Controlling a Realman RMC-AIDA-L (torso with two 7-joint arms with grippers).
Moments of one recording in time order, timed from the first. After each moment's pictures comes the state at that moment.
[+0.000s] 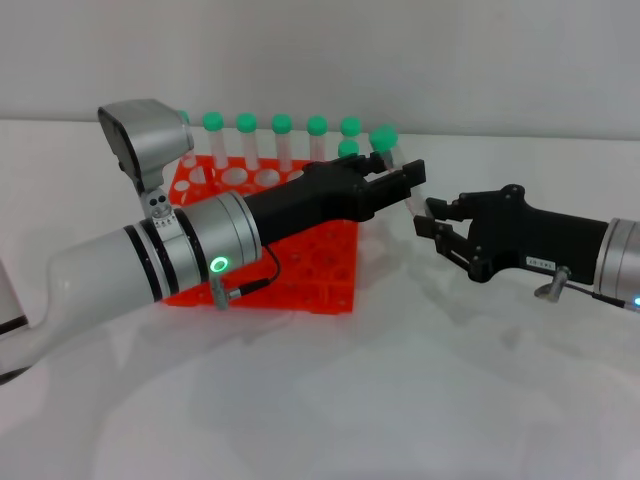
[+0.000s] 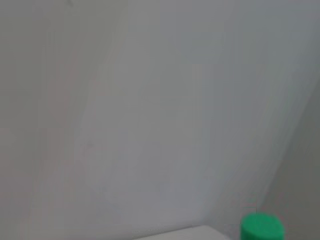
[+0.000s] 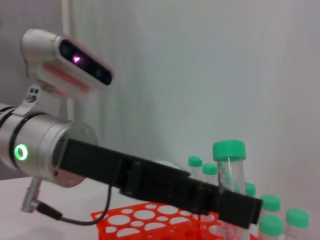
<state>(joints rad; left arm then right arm) -0.81 -2.04 2.07 0.14 0.17 1.15 -1.14 0.48 2.02 -1.44 -0.78 1.88 1.03 -1.96</state>
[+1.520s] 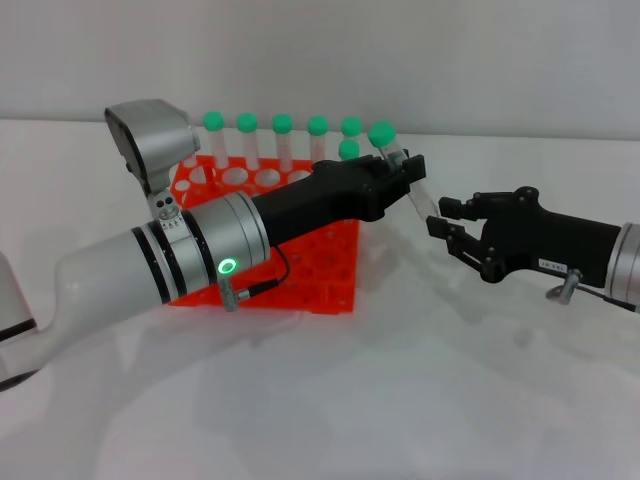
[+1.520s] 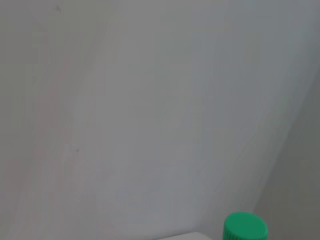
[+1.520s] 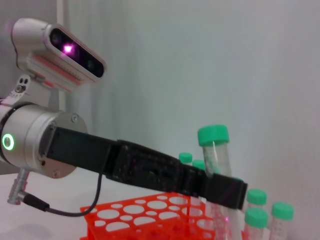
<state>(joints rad) -0.80 -2.05 2.04 0.16 0.19 1.16 -1.13 0.47 2.01 -1.43 -0.75 1.90 1.02 -2.00</state>
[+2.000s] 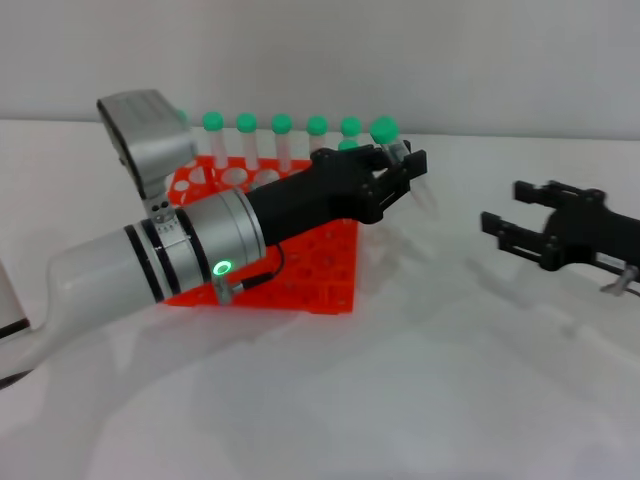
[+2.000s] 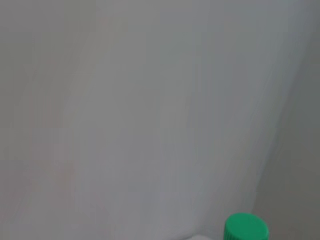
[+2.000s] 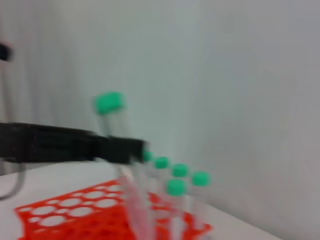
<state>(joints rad) -0.78 -2.03 2.04 0.21 0.20 1.18 -0.98 0.44 2.01 -1.29 -0.68 1.90 1.02 -1.99</state>
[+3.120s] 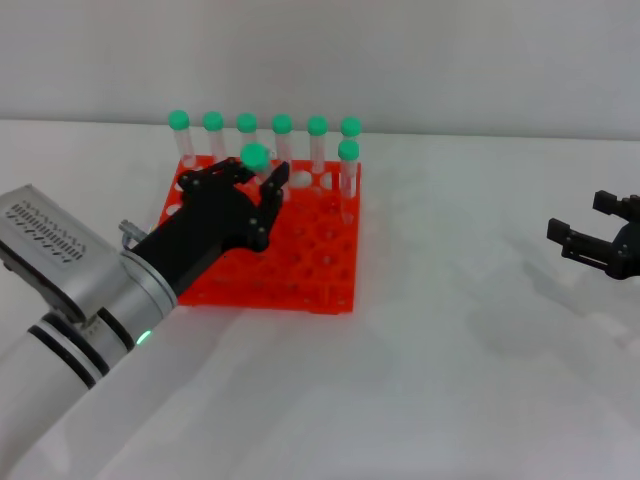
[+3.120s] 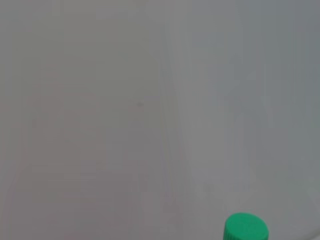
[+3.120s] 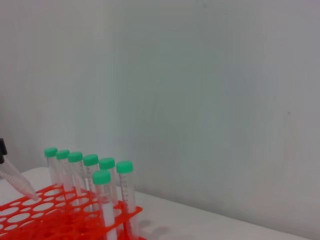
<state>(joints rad) -0.30 -2.08 1.82 0.66 0.26 0.90 -0.37 0.35 2.00 -1.17 -0.67 1.90 1.04 -1.94</state>
